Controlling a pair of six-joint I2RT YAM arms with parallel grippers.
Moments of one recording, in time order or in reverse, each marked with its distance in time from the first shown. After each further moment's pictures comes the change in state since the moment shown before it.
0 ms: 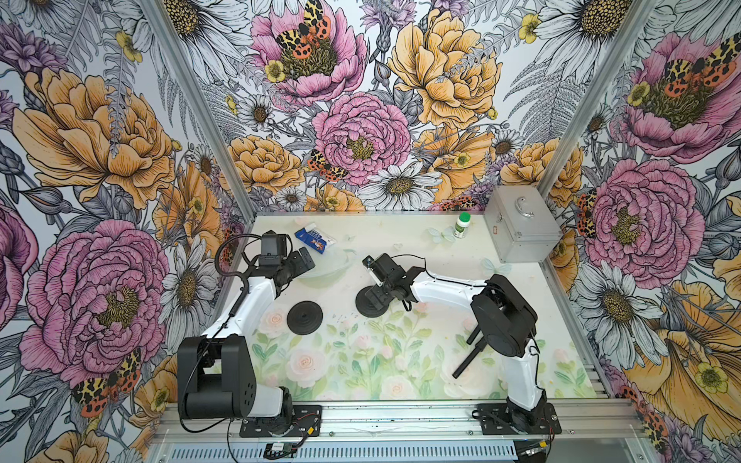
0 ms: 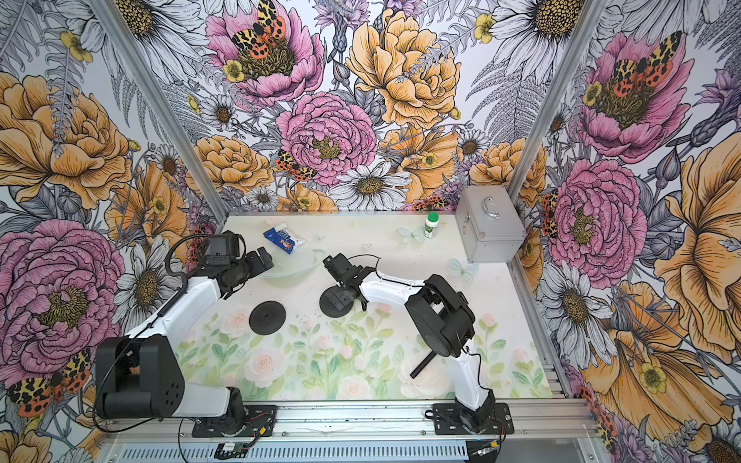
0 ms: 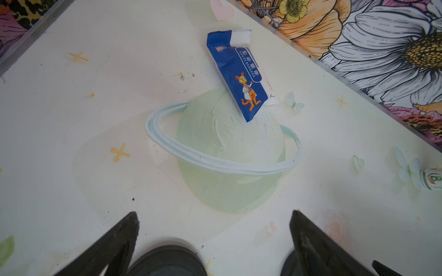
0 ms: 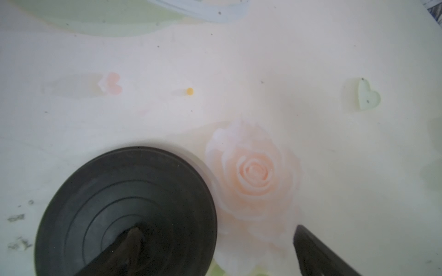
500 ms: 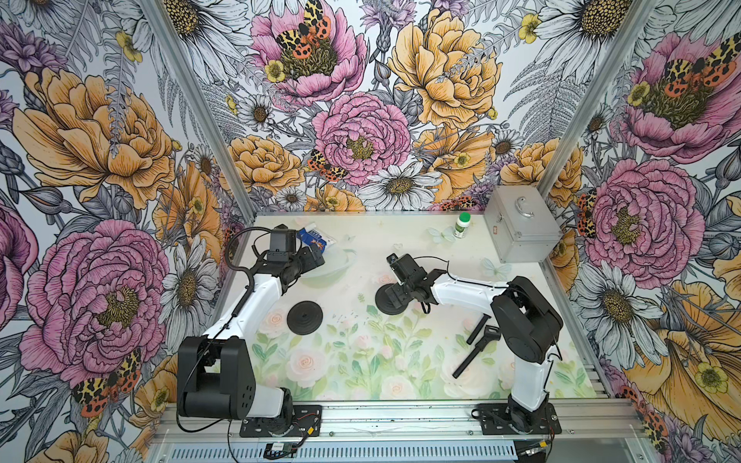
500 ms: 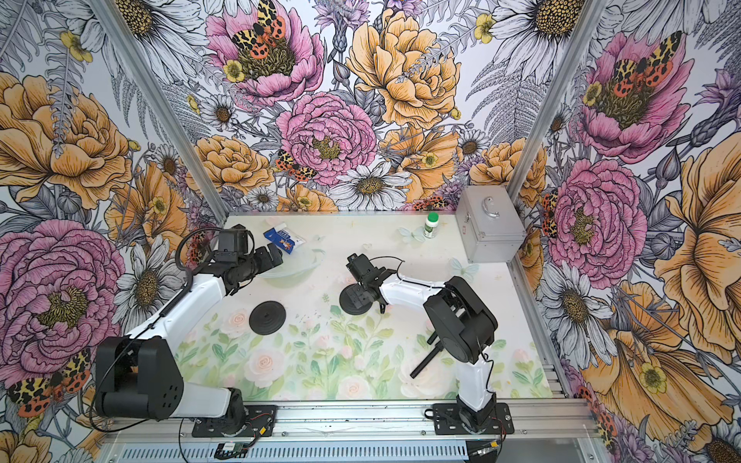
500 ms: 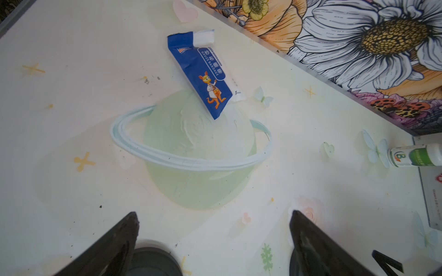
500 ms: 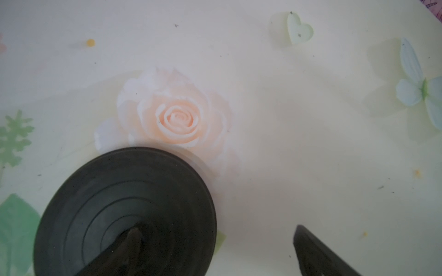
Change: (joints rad) left arm -0.119 0.000 0.061 -0.004 0.002 -0.001; right arm -0.076 -0.130 -0.193 0.062 0.034 0.062
